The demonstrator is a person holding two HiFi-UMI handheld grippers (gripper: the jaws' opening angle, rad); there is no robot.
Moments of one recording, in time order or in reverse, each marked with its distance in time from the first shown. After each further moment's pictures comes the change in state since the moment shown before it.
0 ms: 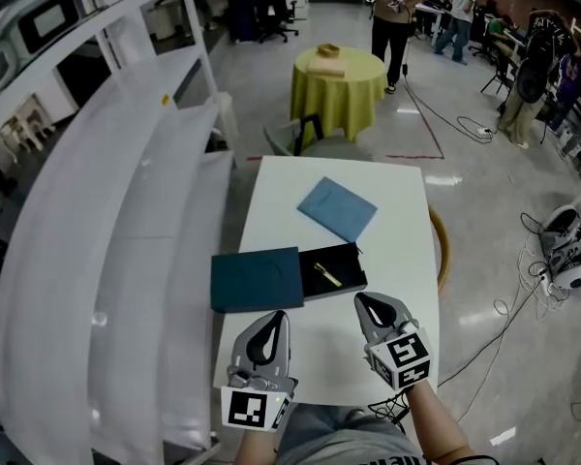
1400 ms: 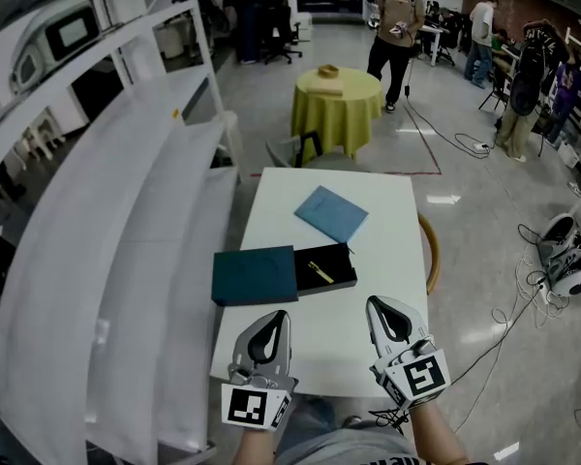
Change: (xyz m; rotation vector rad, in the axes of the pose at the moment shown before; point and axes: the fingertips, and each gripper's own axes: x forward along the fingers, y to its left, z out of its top) left arm -0.031 -0.041 0.026 0.029 -0.050 -0.005; right arm -0.103 0.014 0.058 -0.034 -0.313 -0.058
